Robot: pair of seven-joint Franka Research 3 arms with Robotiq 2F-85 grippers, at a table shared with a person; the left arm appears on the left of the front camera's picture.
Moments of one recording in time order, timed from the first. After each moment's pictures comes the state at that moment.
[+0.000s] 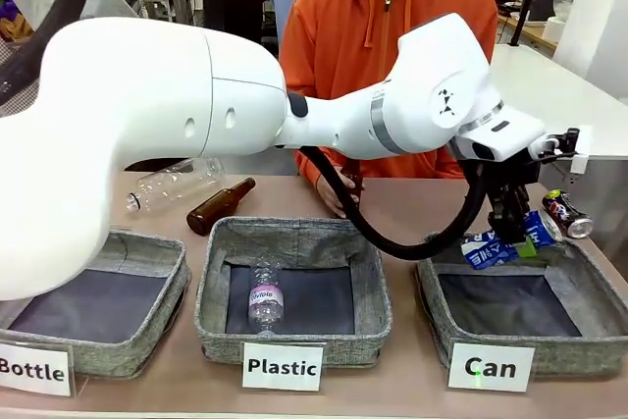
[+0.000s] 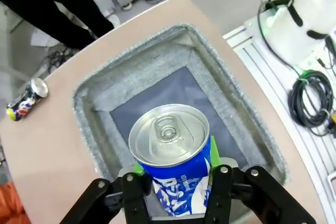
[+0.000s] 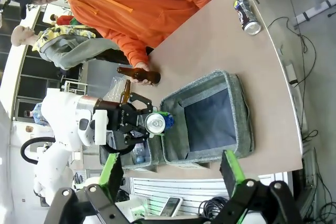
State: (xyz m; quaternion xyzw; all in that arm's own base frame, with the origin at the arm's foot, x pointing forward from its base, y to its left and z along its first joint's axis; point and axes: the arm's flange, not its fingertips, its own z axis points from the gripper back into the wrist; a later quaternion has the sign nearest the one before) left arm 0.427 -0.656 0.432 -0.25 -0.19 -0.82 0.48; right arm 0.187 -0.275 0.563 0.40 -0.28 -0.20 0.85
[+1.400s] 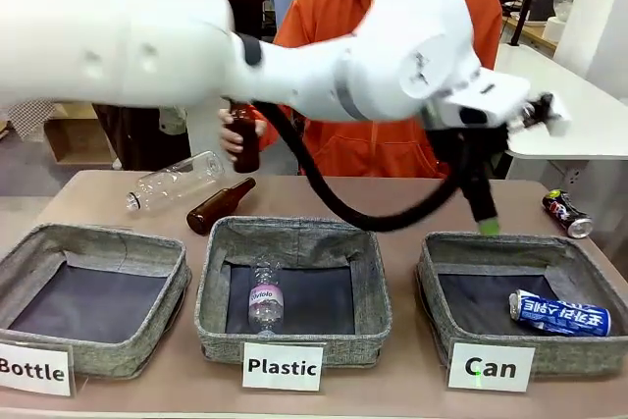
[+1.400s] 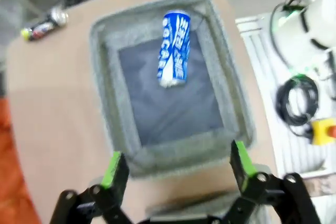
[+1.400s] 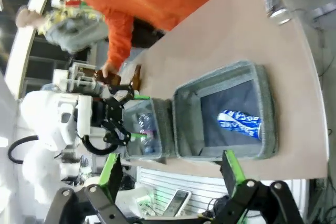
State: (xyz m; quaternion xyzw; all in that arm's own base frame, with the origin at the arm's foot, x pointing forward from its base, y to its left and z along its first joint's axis) left arm 0.415 -0.584 0.493 -0.18 -0.17 -0.75 0.62; right arm 0.222 -0.220 0.541 0.44 -0.25 -0.15 0.85
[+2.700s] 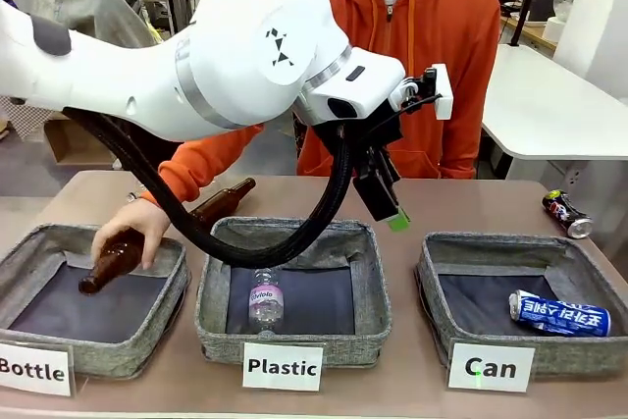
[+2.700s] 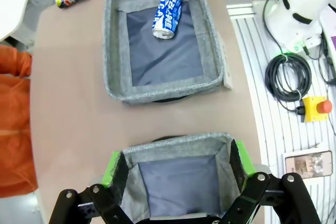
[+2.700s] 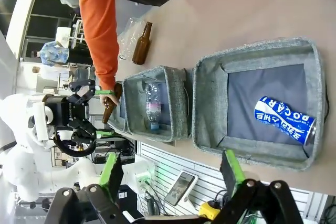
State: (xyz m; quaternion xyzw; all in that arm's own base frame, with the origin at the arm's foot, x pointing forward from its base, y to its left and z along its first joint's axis) left arm 0.366 -0.441 0.518 -0.18 -0.23 -0.72 0.63; right arm 0.272 -0.129 0.509 0.45 -0.18 -0.08 0.87
